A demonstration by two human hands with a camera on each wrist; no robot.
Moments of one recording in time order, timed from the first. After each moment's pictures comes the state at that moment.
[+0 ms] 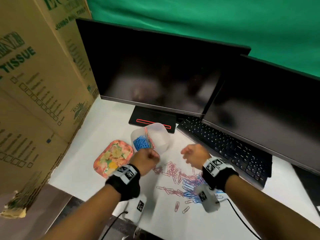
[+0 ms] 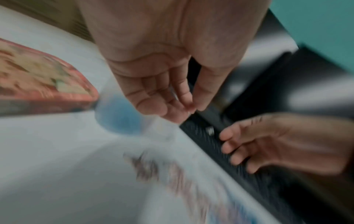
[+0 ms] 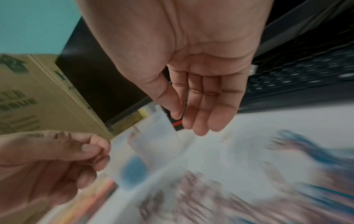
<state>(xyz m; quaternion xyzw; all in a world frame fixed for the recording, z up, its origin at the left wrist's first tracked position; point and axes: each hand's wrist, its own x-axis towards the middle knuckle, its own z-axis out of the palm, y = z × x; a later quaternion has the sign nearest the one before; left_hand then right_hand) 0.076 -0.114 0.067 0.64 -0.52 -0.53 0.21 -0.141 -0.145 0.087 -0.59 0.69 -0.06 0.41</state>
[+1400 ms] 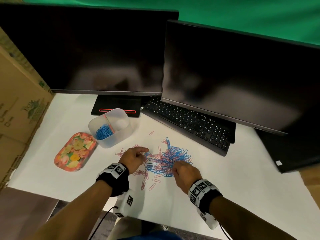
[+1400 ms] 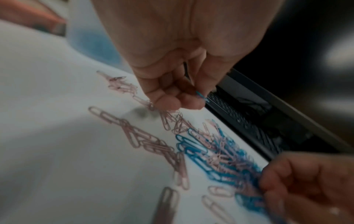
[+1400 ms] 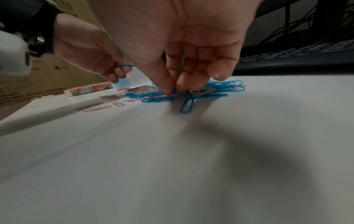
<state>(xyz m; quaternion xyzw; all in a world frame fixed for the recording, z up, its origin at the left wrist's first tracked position) -0.021 -0.087 -0.002 0.62 -0.55 -0.53 0.18 -0.249 -0.015 -0.005 -0.71 0.66 -0.02 0.24</state>
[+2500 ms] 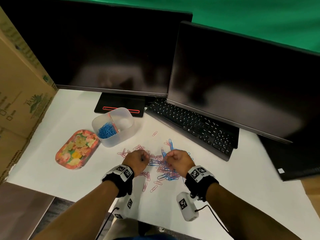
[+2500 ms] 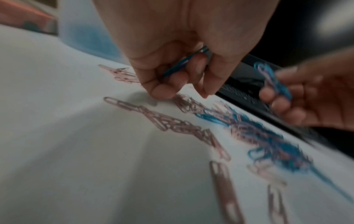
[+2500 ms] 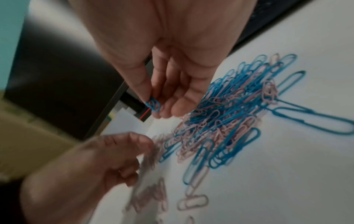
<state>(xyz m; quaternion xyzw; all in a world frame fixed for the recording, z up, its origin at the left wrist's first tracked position) -0.024 -0.084 -0.013 0.65 -0.61 -0.42 0.13 -0.221 -0.063 0.014 -0.45 0.66 -0.27 0.54</state>
